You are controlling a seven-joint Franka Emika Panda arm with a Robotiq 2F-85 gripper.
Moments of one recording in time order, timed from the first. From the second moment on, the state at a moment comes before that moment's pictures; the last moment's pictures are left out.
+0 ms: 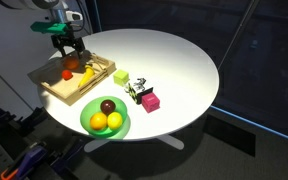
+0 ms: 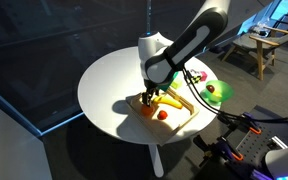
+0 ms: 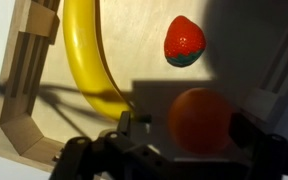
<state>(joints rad) 0.22 0.55 0.09 -1.99 -0.09 2.41 0.04</state>
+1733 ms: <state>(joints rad) 0.18 0.30 0.05 -2.11 -0.09 2.19 0.18</state>
